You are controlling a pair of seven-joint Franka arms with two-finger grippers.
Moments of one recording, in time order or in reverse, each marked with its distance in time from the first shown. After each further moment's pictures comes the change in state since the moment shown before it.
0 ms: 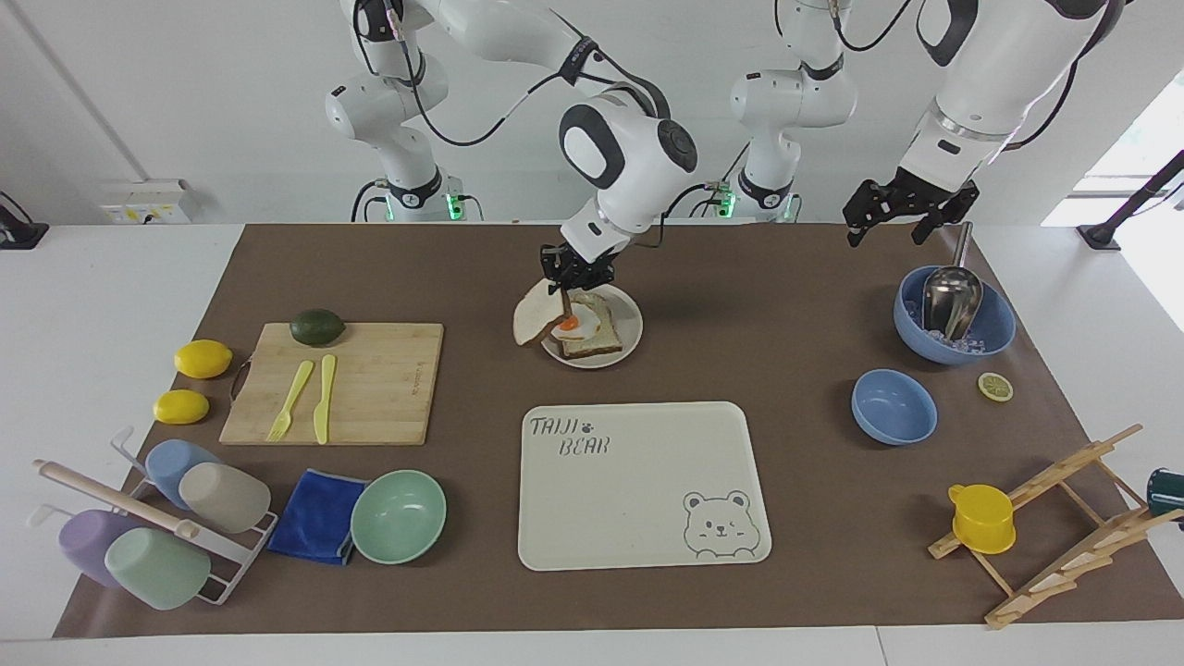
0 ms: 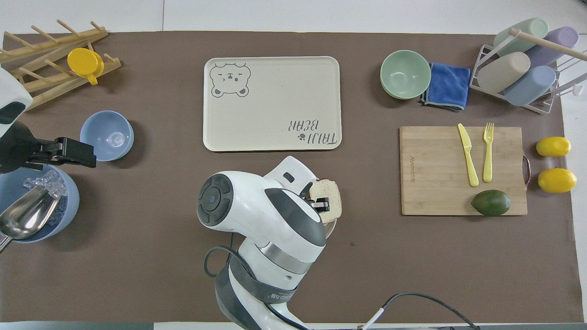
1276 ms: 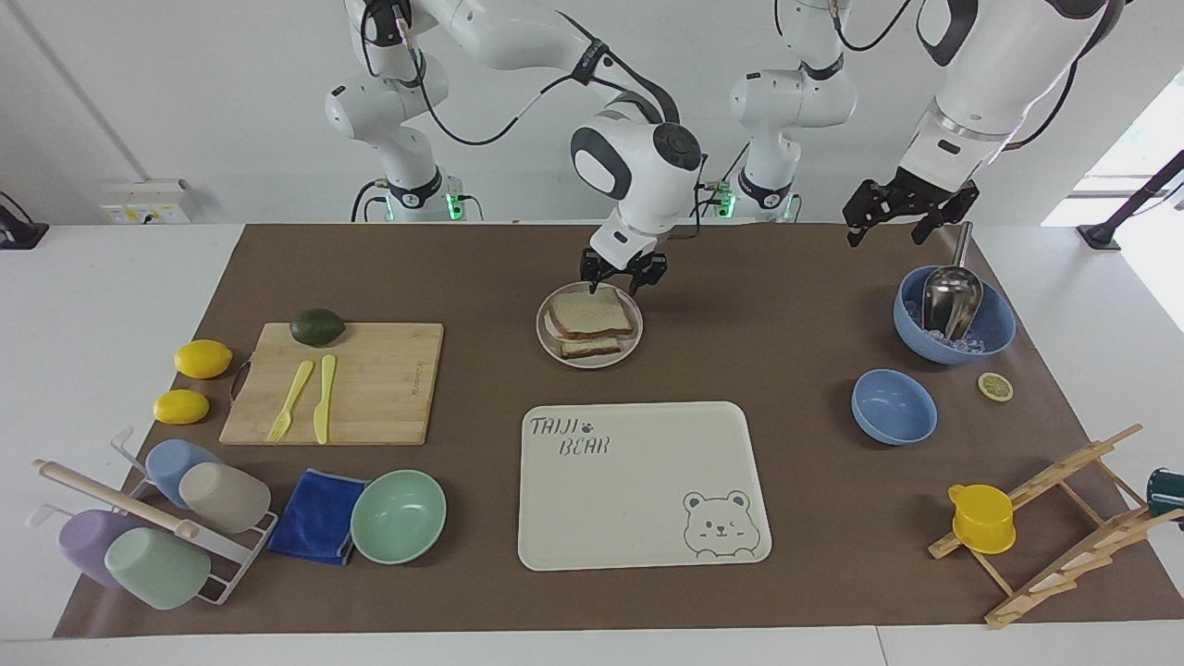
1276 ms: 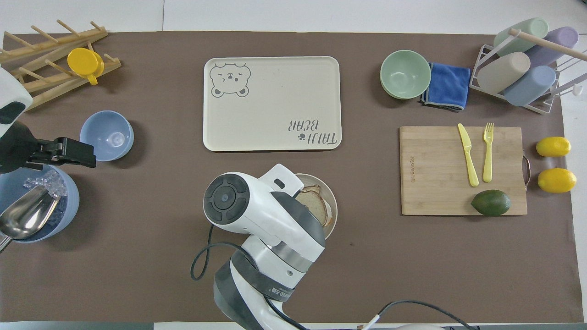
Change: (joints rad) left arm 0.000 0.000 0.000 0.000 0.000 0.000 0.000; right arm -0.026 -0.003 0.013 -0.045 0.213 0.225 0.004
